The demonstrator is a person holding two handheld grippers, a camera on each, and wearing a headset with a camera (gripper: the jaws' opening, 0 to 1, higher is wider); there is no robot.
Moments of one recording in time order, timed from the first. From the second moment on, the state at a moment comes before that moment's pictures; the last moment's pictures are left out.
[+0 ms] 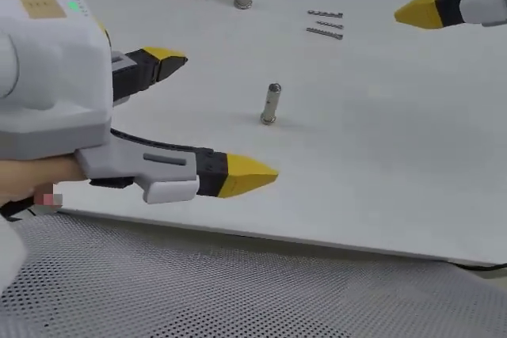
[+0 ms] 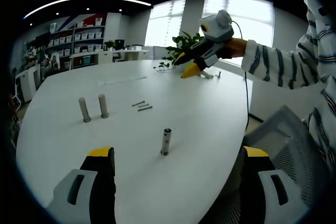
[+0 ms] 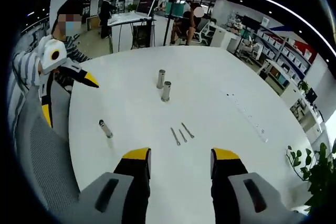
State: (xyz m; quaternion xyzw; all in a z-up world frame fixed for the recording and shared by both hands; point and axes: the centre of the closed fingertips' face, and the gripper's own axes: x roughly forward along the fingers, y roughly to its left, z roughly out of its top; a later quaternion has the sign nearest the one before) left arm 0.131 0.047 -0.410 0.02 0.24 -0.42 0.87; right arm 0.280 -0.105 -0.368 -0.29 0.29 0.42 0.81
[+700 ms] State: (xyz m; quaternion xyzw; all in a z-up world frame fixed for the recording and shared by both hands) left arm 0.131 0.051 -0.416 0.01 0.25 -0.41 0.88; right arm 0.326 -0.087 -0.436 -0.36 0.37 0.50 0.69
